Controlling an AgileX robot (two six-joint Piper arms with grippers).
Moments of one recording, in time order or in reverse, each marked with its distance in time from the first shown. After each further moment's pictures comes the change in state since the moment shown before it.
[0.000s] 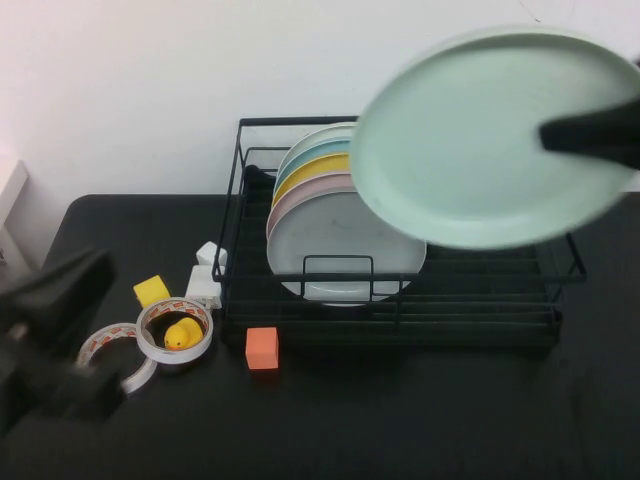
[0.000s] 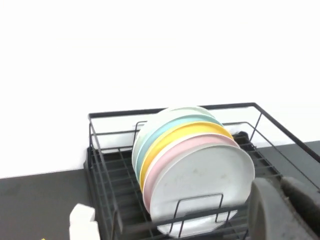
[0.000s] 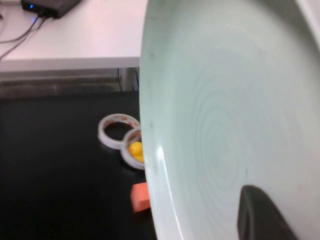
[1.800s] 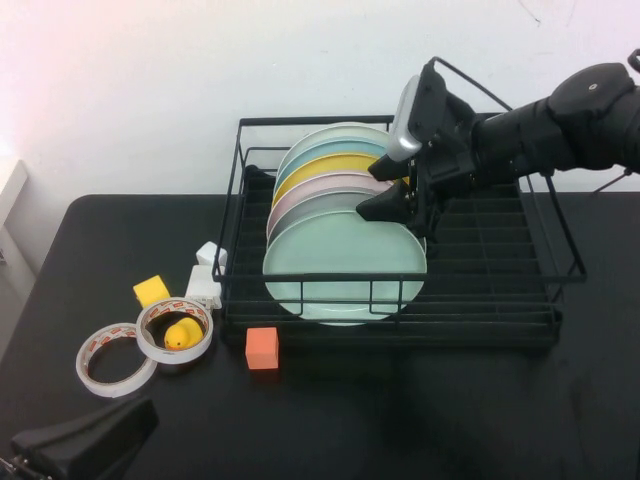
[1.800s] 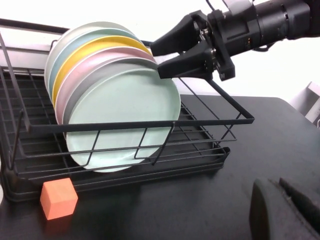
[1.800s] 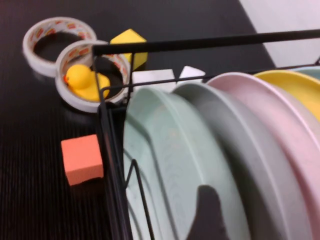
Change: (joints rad) right arm 0.297 0.723 -0.453 -0.135 -0.347 0.024; left arm 0.000 -0.221 0.288 0.000 0.249 -0.219
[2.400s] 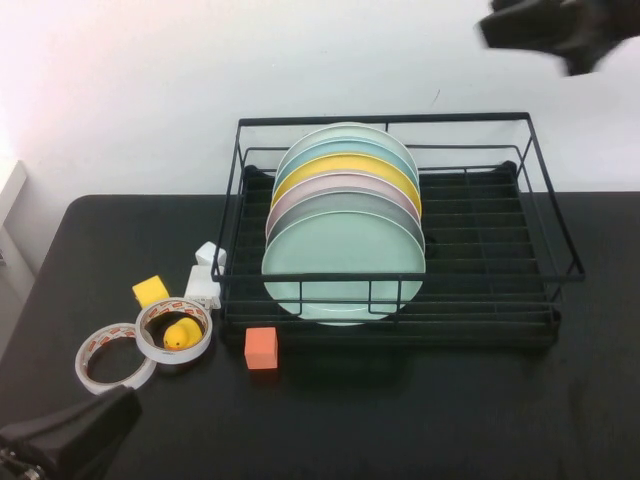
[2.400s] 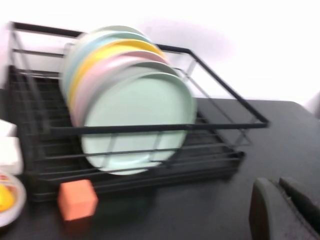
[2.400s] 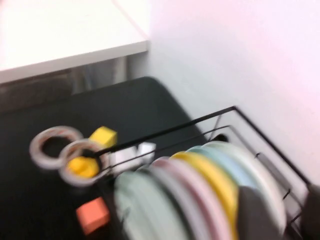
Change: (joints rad) right arm -0.158 -0.454 0.000 -0.114 0.183 0.439; left arm 0.000 0.000 0.000 0.000 -0.054 0.007
